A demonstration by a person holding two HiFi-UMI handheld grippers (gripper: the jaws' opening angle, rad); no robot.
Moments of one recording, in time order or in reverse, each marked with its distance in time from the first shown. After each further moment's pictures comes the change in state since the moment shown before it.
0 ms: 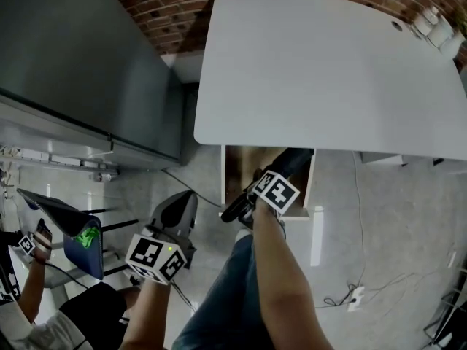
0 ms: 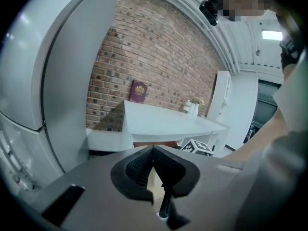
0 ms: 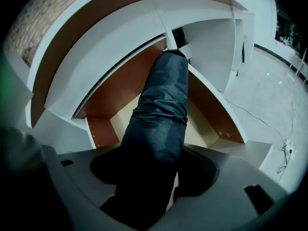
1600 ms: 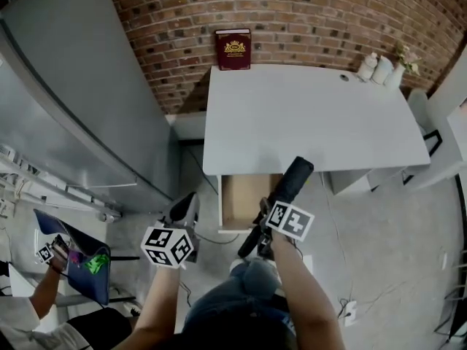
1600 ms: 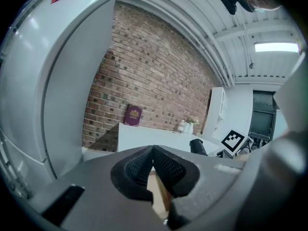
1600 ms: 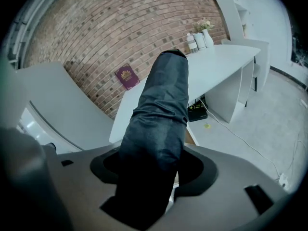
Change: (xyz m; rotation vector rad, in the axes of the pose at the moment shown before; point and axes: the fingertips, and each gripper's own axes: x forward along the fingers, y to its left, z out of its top) left arm -0.070 -0.035 0.114 0.003 -0.188 -0.039; right arm -0.254 0.042 0.061 -0.197 -0.145 0.164
